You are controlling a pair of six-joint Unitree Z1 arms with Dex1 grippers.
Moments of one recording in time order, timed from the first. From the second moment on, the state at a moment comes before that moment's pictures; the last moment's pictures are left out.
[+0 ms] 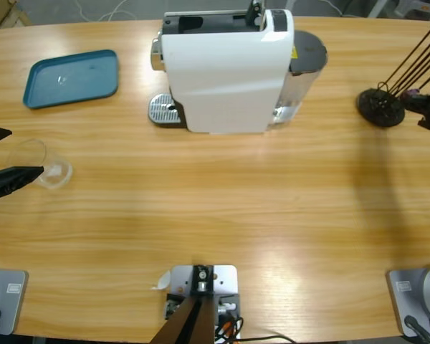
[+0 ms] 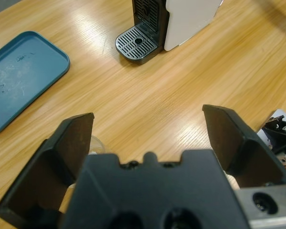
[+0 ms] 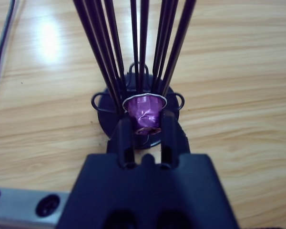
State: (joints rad) arm 0 -0.78 0.86 -0.55 0.28 0.05 -0.08; arm 1 0.16 1.50 -0.29 -0.54 -0.28 0.15
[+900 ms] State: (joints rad) arm 0 -0.78 0.86 -0.53 0.28 0.05 -0.08; arm 1 0.27 1.05 -0.64 0.06 -0.30 0.13
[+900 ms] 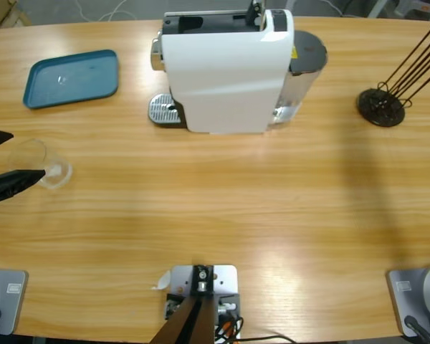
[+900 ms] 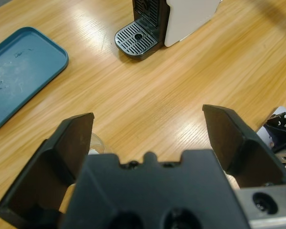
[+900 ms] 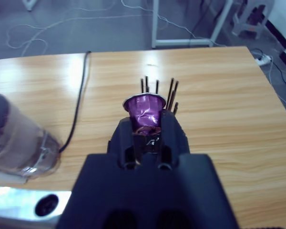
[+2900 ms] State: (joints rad) arm 0 -0.78 0.86 -0.52 0.27 0.01 -0.08; arm 1 0.66 1.81 -1.42 0.21 0.44 -0.61
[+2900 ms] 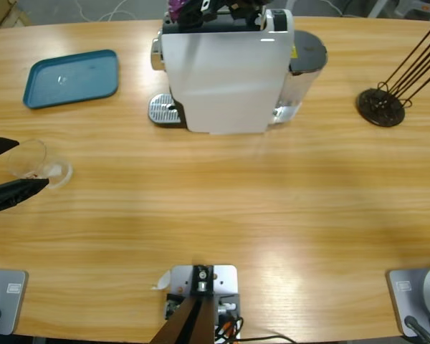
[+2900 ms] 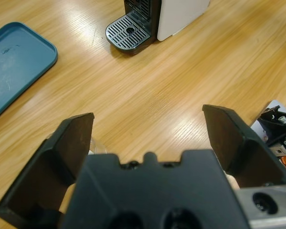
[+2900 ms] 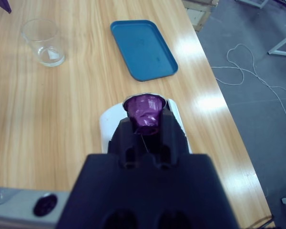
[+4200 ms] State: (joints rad) arm 0 -0.78 0.83 -0.51 0.27 0.01 -0.08; arm 1 0.67 1.81 -1.42 0.25 0.35 -0.58
